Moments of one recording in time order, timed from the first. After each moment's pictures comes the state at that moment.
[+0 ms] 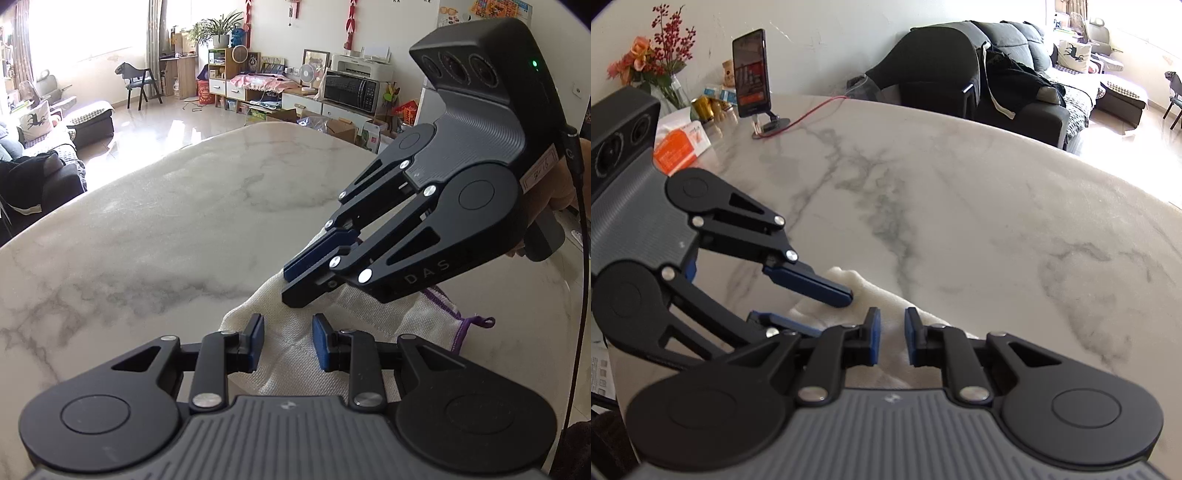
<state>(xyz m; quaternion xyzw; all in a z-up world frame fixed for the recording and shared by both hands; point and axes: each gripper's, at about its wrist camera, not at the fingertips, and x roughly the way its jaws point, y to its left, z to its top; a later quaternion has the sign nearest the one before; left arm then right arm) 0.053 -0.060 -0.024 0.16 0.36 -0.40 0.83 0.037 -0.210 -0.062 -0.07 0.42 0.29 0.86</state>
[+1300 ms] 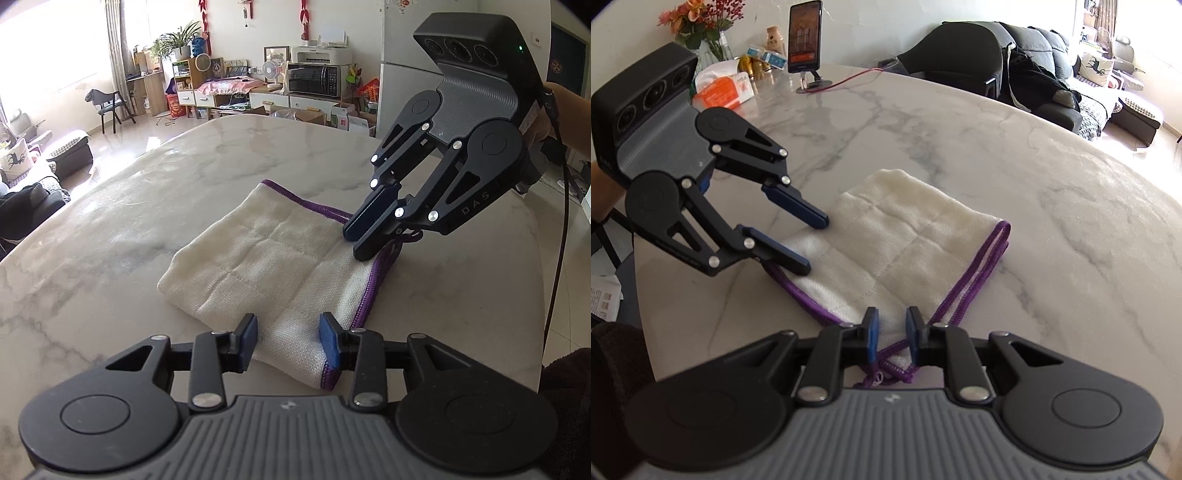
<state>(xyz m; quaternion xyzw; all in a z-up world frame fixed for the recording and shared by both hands) -0.016 -0.050 -0.035 0.21 0.33 -0.43 0.82 -0.054 -0.236 -0.060 -0.13 0.41 0.32 0.84</state>
